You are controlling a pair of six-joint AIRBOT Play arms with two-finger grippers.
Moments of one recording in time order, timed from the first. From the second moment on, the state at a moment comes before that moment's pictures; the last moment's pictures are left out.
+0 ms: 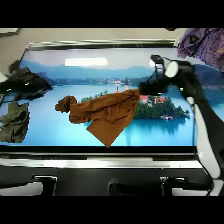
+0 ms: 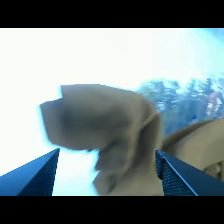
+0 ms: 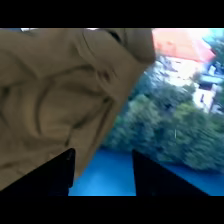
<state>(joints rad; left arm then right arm) 0.24 -1.45 1.43 1.16 -1.18 -1.63 0.15 -1.54 1.58 -1.34 1.26 1.58</state>
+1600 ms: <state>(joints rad) 0.28 -1.40 0.79 0.67 -0.88 -1.38 0.18 -1.40 0.80 -0.63 0.79 1.42</state>
